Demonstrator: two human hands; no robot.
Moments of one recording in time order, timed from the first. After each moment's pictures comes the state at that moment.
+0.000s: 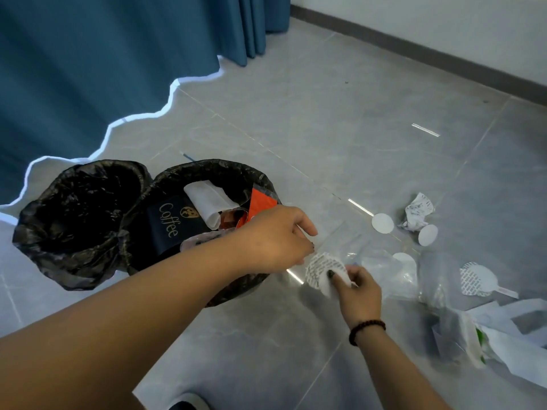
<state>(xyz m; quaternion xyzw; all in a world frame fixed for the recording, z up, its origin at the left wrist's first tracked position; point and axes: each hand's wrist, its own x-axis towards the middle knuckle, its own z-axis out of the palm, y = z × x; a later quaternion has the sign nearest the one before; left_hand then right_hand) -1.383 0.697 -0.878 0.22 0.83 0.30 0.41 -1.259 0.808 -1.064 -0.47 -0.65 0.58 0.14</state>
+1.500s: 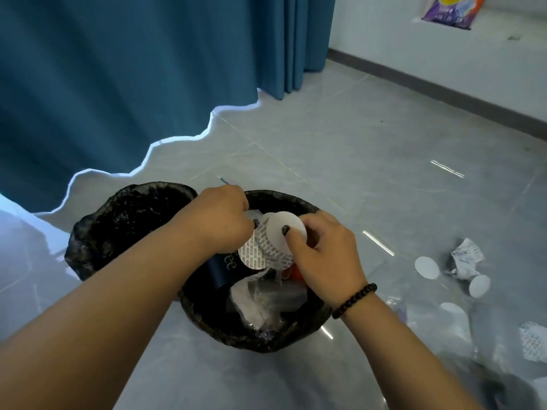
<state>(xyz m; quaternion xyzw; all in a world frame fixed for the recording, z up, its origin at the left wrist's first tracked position) -1.483 0.596 -0.844 0.17 0.96 0.12 0.20 -1.395 0.728 -0.919 -0.13 -0.87 0.44 0.16</state>
